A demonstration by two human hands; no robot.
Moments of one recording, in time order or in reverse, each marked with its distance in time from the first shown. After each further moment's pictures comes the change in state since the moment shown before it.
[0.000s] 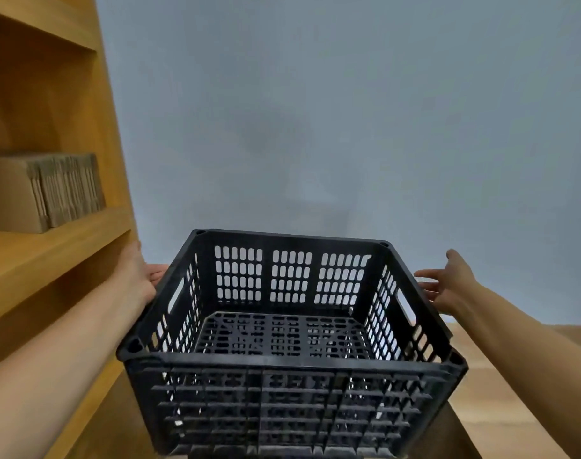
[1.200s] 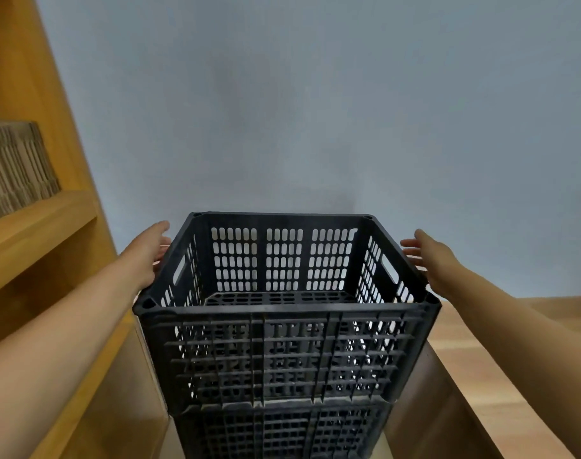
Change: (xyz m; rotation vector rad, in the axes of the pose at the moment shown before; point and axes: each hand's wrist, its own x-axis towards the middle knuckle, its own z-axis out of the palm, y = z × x) left_hand 0.085 0.012 0.049 0.475 -0.010 0.187; right_hand 0.078 0.013 0.063 -0.423 0.012 -0.284
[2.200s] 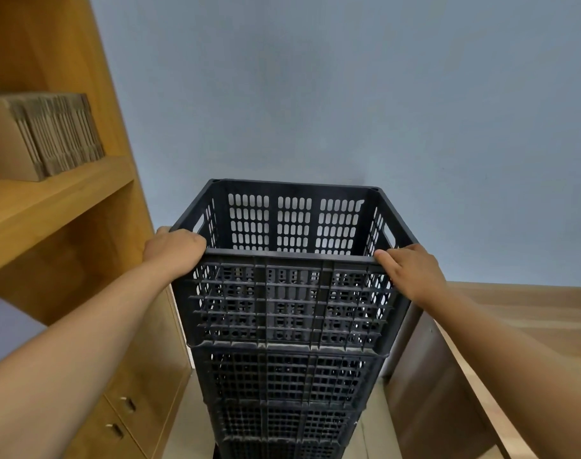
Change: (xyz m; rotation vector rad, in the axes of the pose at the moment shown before) left_hand -0.074 -0.075 -0.002 1.224 0.247 0.419; right_hand -0.067 0.069 -0.004 -1.039 -0.017 -0.717
